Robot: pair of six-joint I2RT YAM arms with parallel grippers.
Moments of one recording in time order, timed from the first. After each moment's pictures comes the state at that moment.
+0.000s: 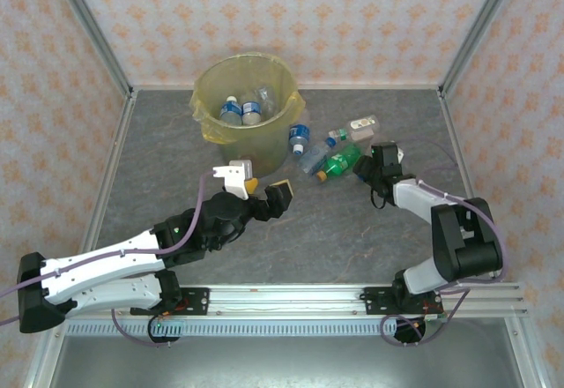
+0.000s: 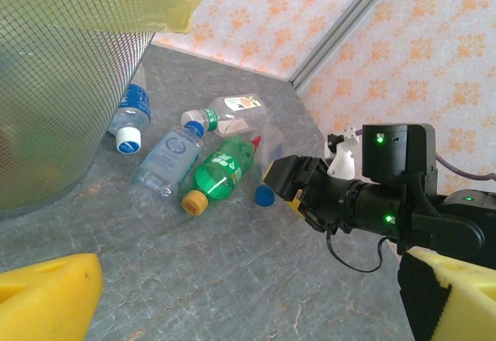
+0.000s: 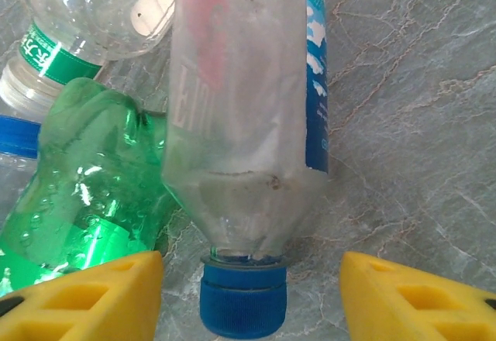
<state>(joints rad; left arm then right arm) -1.08 0.93 0.77 -0.14 -0.53 -0.75 0.19 1.49 0.69 -0.04 0.08 0.72</state>
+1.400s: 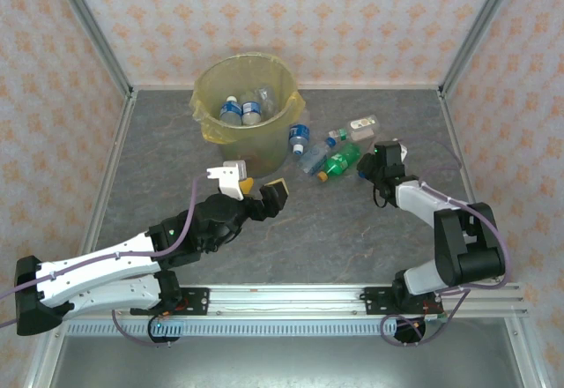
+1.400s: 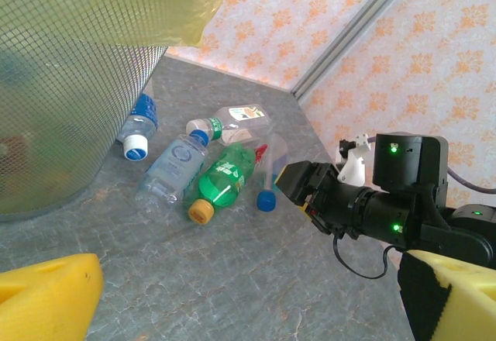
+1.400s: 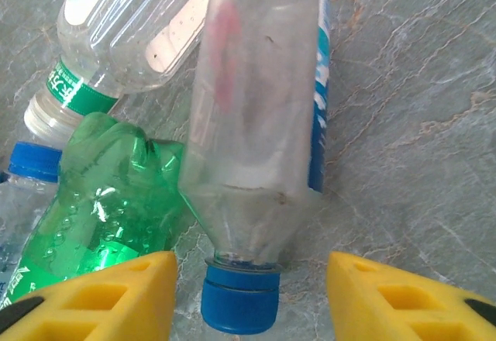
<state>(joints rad) -1.08 0.89 0.75 -0.14 -0.55 -0.76 0.18 1.45 0.68 -0.01 0.11 0.69</state>
